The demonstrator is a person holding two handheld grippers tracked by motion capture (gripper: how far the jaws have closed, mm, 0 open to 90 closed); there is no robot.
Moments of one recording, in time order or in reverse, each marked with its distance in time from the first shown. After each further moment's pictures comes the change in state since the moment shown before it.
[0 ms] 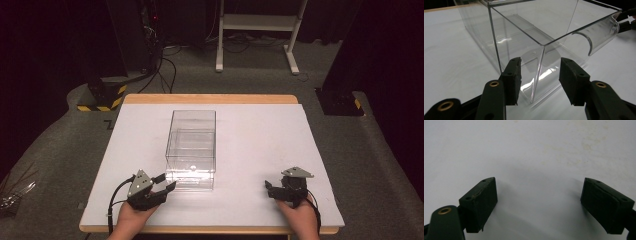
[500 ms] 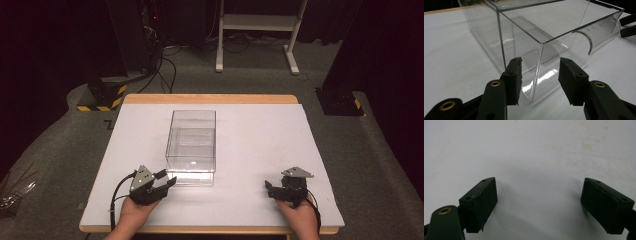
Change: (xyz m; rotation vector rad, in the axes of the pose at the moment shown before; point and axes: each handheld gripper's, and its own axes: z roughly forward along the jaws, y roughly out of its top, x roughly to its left) left arm 0.007 0.005 0.011 -0.001 0.023 -0.004; right arm 0.000 0.000 0.000 0.000 0.000 -0.001
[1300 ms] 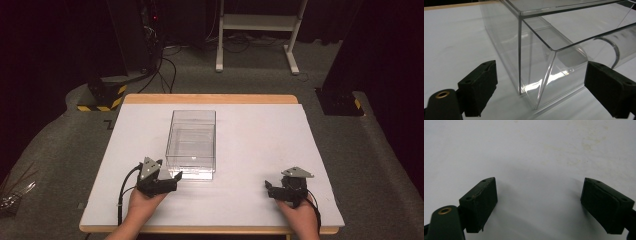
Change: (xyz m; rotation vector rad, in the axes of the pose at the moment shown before) left arm 0.004 0.011 0.028 0.027 0.128 -0.071; right arm 0.000 0.000 0.000 0.000 0.001 0.004
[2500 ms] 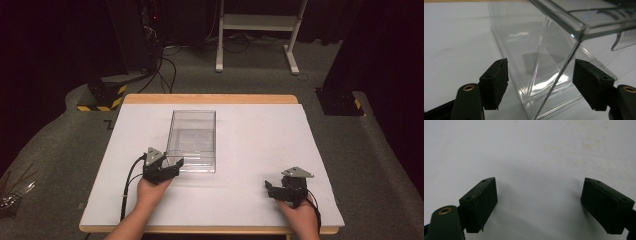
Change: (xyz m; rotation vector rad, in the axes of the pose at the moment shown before) left arm 0.016 0.006 0.038 0.001 0.027 -0.088; right arm 0.000 0.000 0.000 0.001 0.001 0.000
